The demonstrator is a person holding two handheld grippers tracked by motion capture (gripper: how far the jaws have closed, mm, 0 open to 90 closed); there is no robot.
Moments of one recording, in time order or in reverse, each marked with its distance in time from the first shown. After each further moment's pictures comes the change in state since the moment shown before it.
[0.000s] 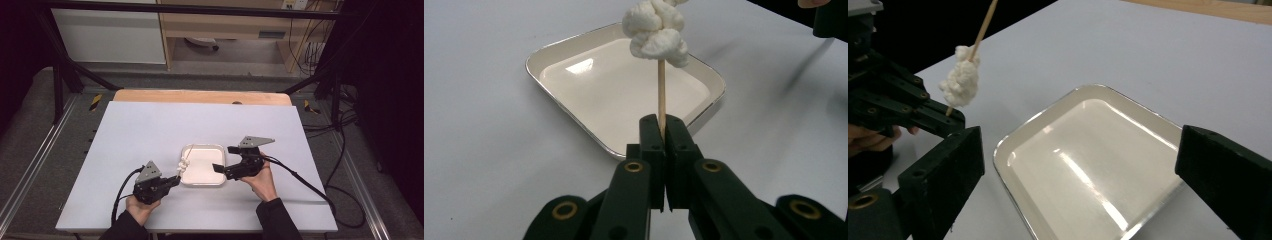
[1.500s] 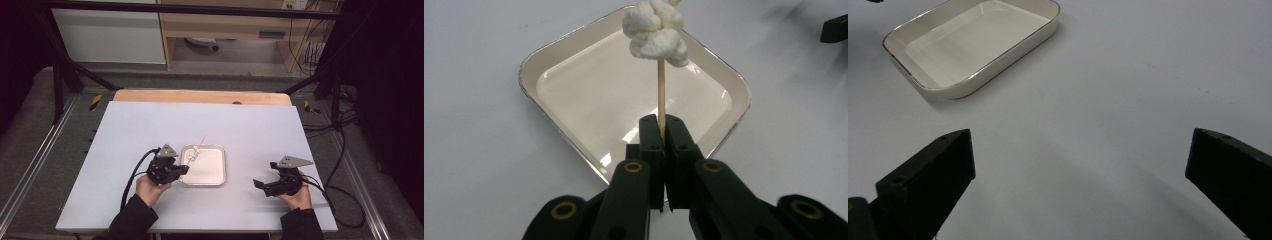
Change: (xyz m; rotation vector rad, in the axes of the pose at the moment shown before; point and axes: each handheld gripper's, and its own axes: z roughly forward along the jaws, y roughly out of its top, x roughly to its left) left arm 0.009 0.051 0.037 0.218 0.015 -0.010; right arm -0.052 -0.088 -0.079 0.085 -0.220 0.004
